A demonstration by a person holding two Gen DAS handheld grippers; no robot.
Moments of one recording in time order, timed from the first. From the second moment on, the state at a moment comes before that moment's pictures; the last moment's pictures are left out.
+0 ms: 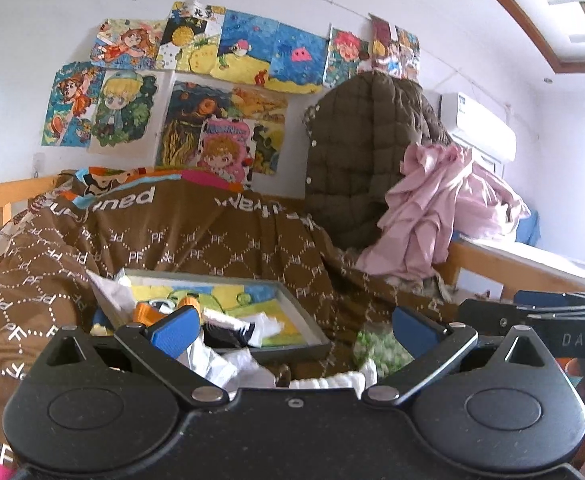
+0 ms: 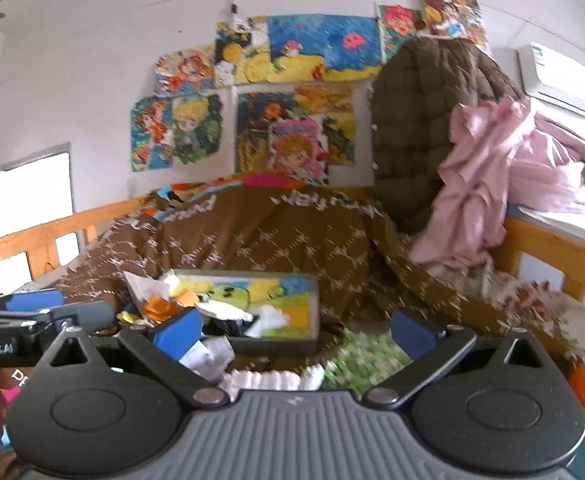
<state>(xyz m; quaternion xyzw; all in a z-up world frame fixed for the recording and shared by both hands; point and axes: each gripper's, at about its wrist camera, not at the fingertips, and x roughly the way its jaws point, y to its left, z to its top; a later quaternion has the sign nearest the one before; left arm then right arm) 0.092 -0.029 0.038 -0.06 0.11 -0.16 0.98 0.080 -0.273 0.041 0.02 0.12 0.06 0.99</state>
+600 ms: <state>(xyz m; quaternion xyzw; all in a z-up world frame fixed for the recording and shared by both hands) 0.105 -0.050 -0.009 0.03 0.23 -0.16 0.96 0.103 -0.254 0.010 -0.02 0.23 0.06 0.97</state>
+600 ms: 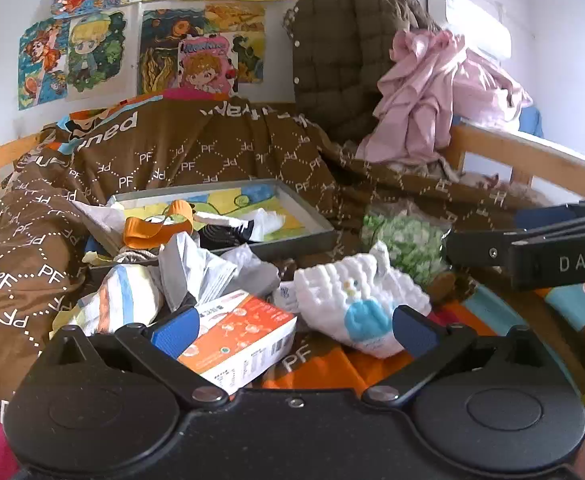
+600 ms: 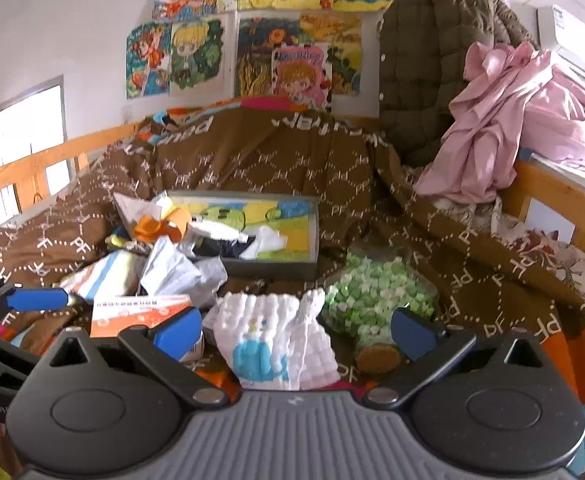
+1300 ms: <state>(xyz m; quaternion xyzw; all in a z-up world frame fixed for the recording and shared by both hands) 0.119 -0.066 -0.034 0.07 0.28 -0.19 0.94 0.169 -0.275 -0.030 0.09 0.38 0.09 0.92</state>
